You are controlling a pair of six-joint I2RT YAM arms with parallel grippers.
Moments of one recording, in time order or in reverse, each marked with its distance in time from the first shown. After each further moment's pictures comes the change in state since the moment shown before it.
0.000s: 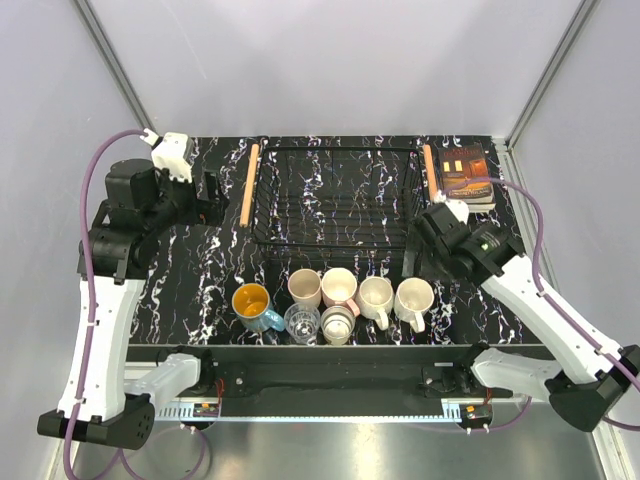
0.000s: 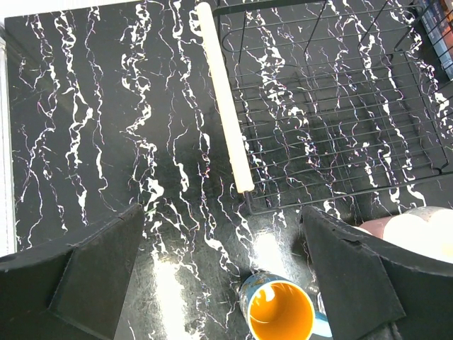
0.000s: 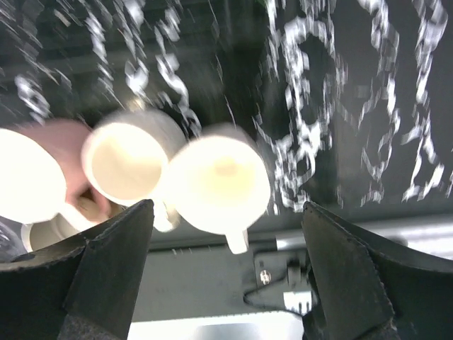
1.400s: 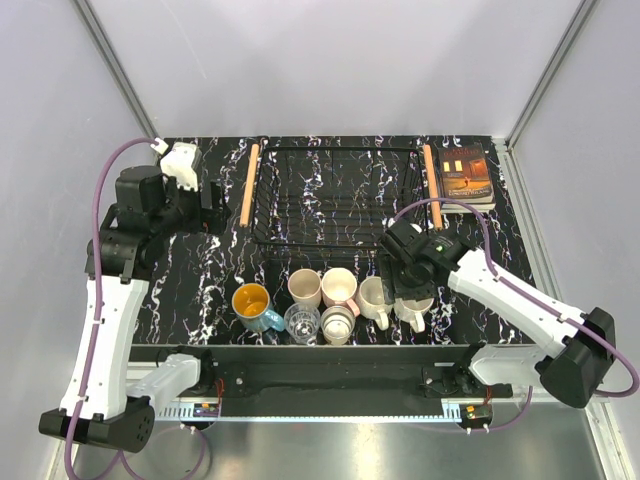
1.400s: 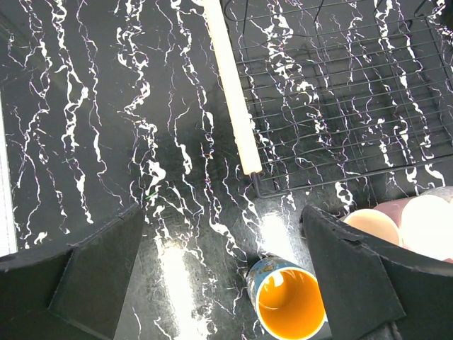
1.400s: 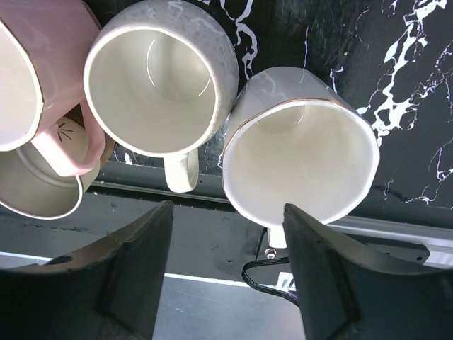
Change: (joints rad) left arm 0.000 -0.019 -0.083 0.001 0.000 0.034; right arm 0.116 0.107 -0.177 0.093 -0.231 -0.080
